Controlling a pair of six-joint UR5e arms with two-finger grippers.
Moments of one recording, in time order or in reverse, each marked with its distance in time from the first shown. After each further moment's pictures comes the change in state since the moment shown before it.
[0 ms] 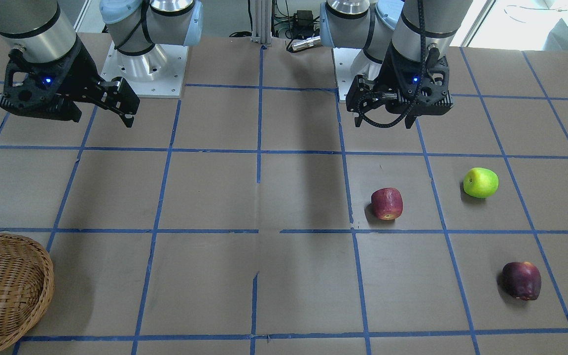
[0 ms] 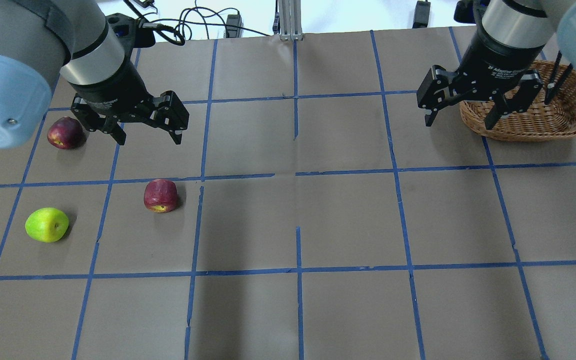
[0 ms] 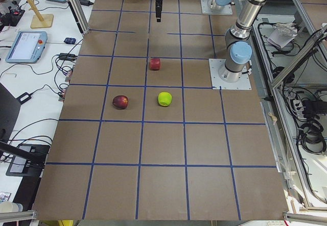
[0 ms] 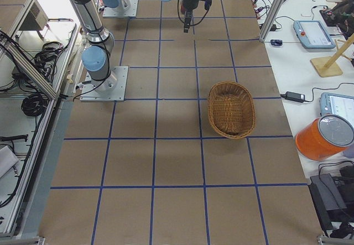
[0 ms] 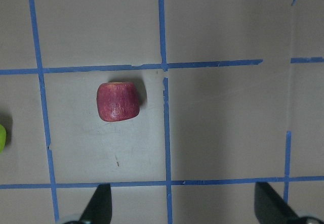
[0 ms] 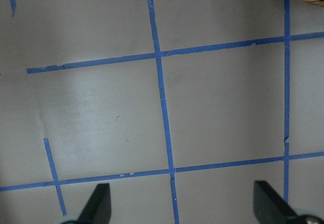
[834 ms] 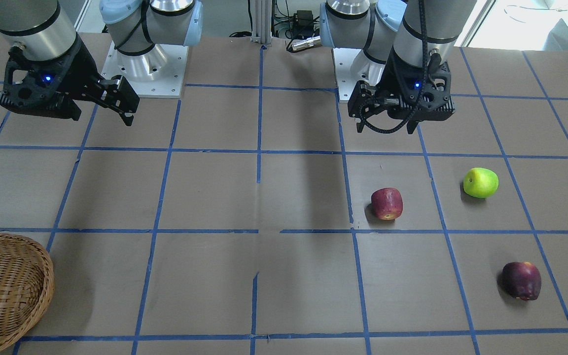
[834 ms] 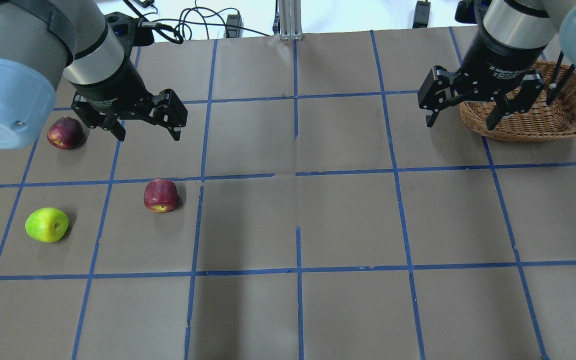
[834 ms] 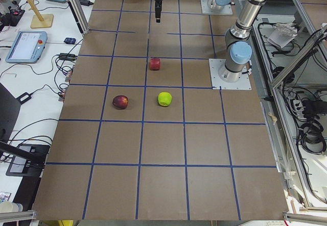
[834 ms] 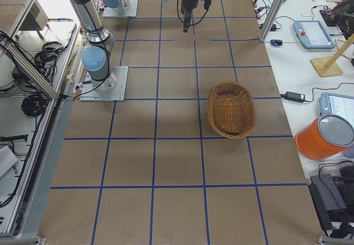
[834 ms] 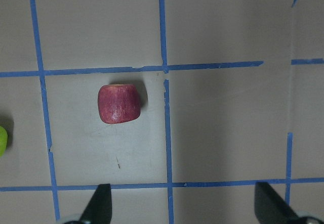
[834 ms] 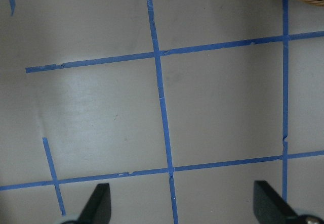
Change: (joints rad) left arm 0.026 -0.026 -0.032 0.084 0.006 0.017; right arm 0.000 -0.004 0.002 0.002 -0.003 -0.001
